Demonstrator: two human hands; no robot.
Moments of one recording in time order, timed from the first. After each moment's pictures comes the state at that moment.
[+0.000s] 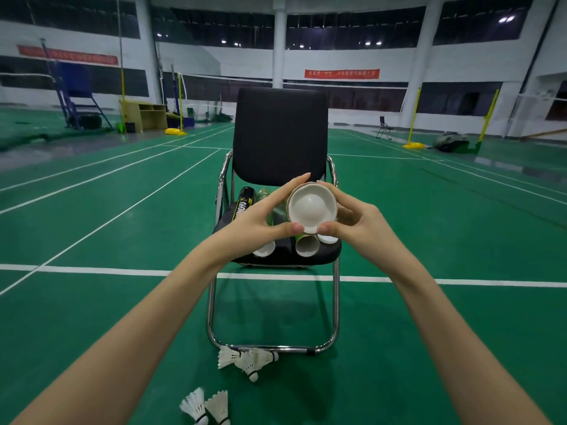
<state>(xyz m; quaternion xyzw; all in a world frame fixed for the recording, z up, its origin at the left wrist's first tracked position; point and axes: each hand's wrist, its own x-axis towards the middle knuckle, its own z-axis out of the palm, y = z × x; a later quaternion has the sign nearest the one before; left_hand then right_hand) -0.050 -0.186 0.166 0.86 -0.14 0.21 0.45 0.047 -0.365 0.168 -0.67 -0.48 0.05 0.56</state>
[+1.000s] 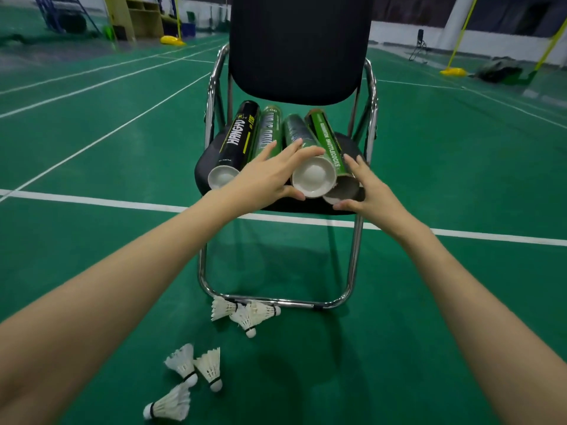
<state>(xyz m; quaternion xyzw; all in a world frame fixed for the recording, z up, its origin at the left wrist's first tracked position) 0.115 -0.087 0.031 0.97 -0.06 0.22 0.10 0.238 -0.283 0.015 -0.85 -0.41 0.02 0.32</state>
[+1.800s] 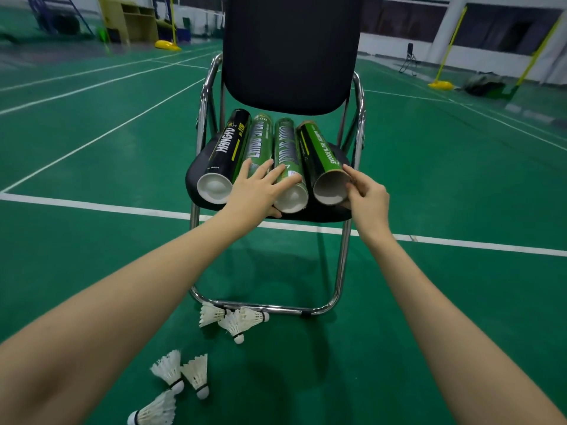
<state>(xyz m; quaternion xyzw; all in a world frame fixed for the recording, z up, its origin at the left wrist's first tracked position) 0.125 -0.088 0.003 0.96 0.05 0.22 -0.14 0.217 -0.277 0.021 -0.74 -0.26 -0.05 0.62</state>
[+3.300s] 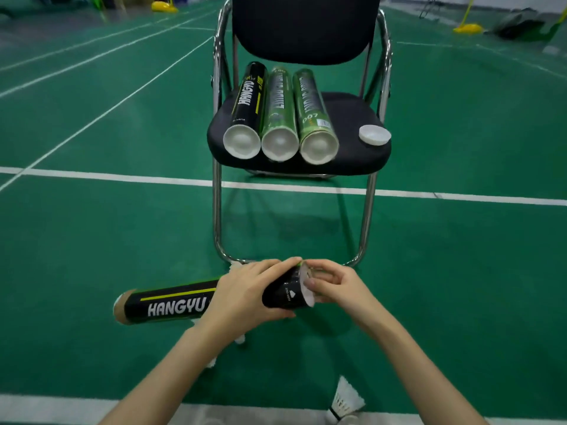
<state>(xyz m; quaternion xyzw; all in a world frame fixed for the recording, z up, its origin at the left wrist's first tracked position) -0.061 -0.152 -0.112 0.97 0.03 0.19 0.16 0.063 -0.311 -0.111 -0.66 -0.23 0.38 0.60</state>
